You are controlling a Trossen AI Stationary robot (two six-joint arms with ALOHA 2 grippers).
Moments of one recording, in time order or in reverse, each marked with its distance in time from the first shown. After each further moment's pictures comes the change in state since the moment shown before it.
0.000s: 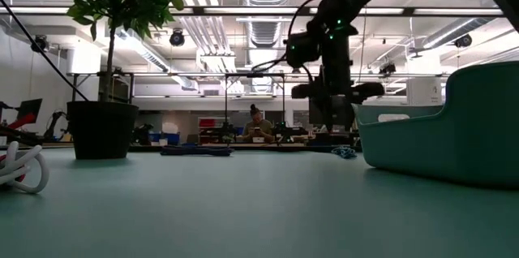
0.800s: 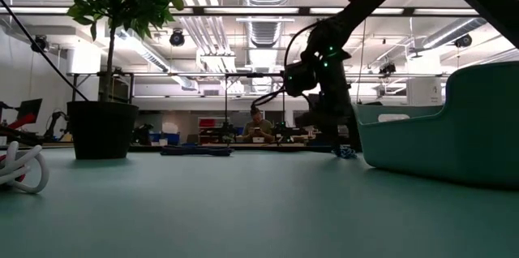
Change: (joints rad) left arm 0.000 0.000 -0.004 -0.001 0.000 0.000; right arm -0.035 0.165 0.017 -0.006 -0.001 -0.061
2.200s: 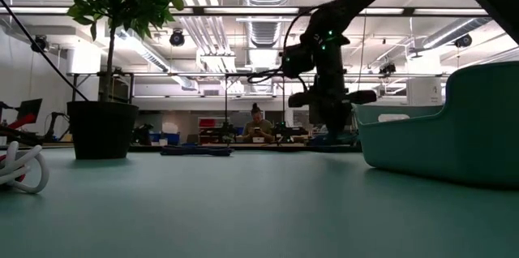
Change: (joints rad) left arm 0.000 0.000 0.000 -0.001 0.000 0.000; right arm 0.001 -0.076 0.070 -0.038 -0.032 -0.044
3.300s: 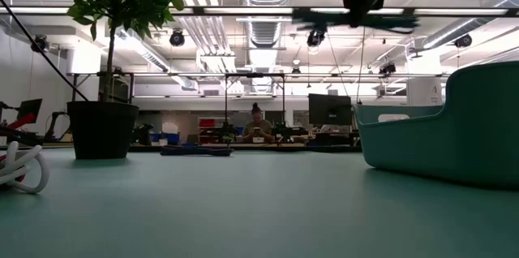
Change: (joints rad) left arm 0.000 0.000 0.000 0.004 0.000 -0.002; right arm 0.645 -0.376 0.063 -0.181 -0.063 -0.330
